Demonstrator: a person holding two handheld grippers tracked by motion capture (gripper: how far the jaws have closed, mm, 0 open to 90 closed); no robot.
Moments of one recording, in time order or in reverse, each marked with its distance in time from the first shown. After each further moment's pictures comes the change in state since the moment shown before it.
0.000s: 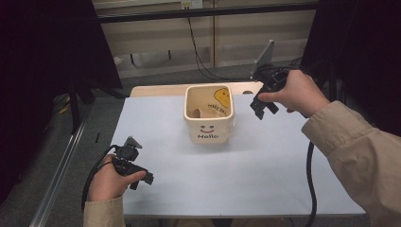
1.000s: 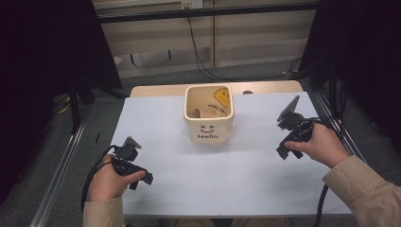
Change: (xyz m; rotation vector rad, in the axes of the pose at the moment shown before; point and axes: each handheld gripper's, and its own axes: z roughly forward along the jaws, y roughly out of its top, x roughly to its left) left arm 0.001 -0.001 0.000 0.004 0.001 -0.006; right arm -0.025 -0.092 0.113 0.035 0.009 0.017
